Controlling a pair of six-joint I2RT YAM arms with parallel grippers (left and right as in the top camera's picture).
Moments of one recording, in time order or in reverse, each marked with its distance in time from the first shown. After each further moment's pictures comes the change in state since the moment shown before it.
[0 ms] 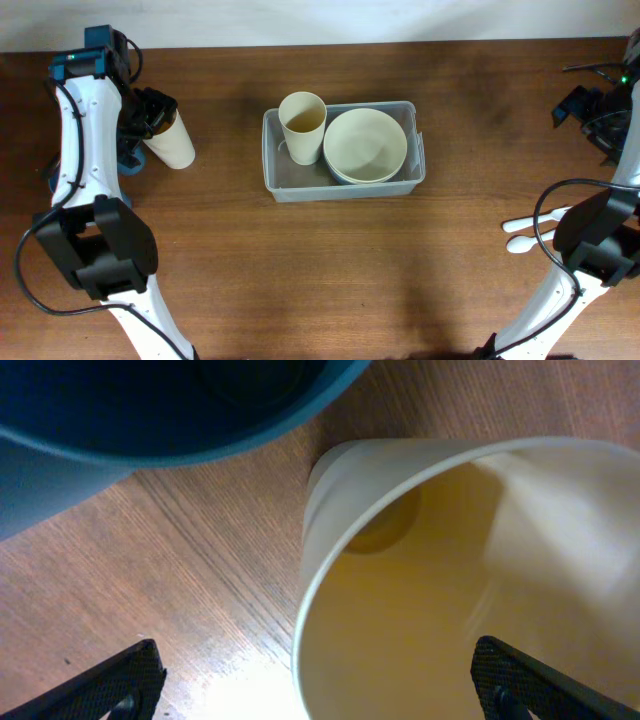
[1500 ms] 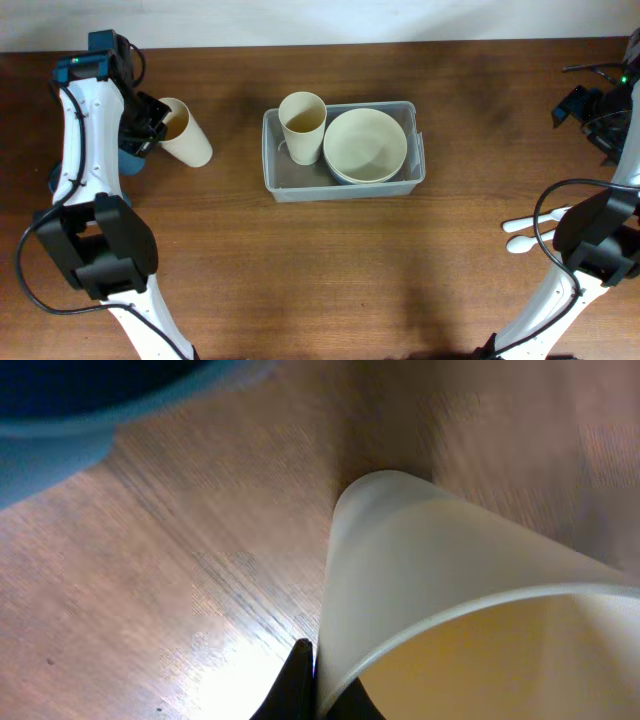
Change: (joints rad) left arm 0.000 0.000 -0.029 0.021 0.059 0.036; right arm 0.000 0.000 0.000 0.000 0.000 0.000
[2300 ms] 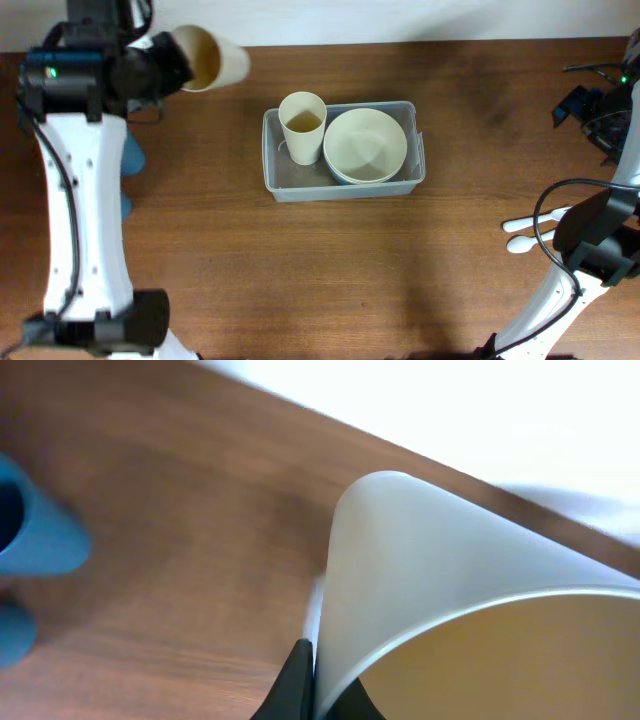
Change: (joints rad) left arm -0.223 -0.341 0.209 0.037 0.038 0.397; right arm 0.000 0.000 0.000 0.000 0.000 0.000
